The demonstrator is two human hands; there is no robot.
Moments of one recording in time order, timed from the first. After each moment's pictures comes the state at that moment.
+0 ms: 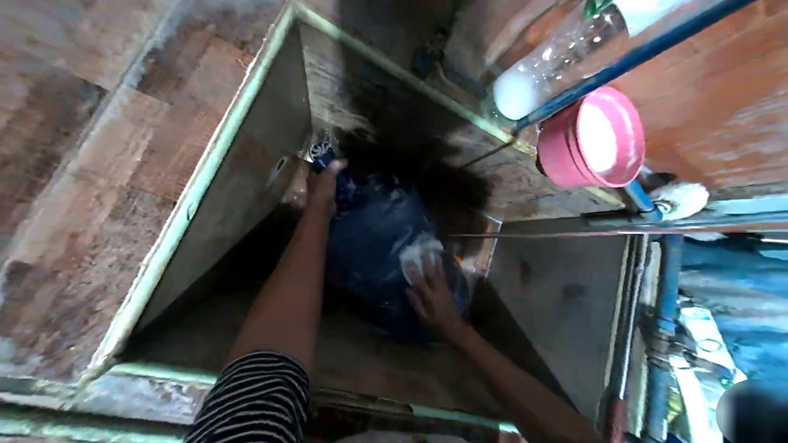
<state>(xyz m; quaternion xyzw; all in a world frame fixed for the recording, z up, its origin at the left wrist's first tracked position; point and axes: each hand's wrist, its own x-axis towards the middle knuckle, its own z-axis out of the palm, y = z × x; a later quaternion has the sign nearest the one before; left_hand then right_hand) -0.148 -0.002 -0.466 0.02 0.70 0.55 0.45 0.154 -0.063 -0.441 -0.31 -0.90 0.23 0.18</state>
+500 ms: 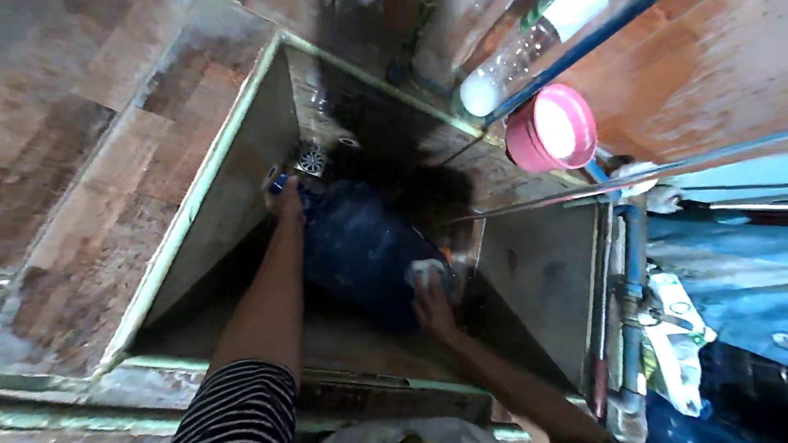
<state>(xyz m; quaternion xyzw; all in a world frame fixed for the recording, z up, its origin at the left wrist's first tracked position) -0.165 -0.036 -0.483 -0.06 0.74 0.58 0.33 0.201 -0.102 -0.450 -0.45 -0.84 0.29 0.06</state>
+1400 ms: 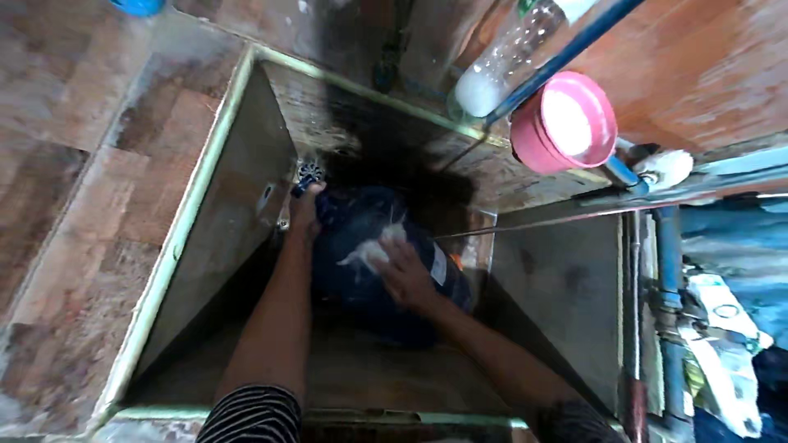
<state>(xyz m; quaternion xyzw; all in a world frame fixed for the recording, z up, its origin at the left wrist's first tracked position) -0.151 -0.010 -0.465 0.07 0.66 0.60 0.44 0.099 -0.032 -0.441 -0.25 -0.91 0.23 0.24</state>
